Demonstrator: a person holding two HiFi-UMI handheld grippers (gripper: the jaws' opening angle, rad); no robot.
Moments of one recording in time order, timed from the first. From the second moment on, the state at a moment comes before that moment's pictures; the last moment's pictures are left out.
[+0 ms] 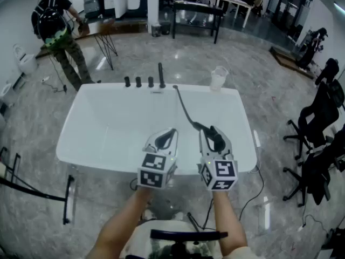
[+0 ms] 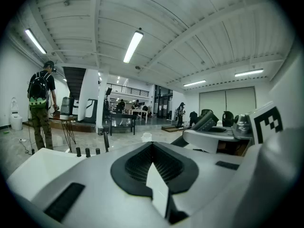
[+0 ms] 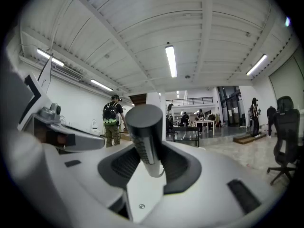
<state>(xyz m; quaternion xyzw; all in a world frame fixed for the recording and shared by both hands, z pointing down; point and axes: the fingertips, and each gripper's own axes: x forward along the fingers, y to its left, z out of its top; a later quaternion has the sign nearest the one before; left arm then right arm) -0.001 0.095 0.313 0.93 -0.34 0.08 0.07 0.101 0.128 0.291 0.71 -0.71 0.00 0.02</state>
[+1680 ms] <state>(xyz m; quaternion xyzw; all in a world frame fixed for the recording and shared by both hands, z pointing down) 0.068 0.095 0.317 0.93 -0.36 0.09 0.06 0.152 0.120 0.282 0.67 -0.74 -0.03 0.04</state>
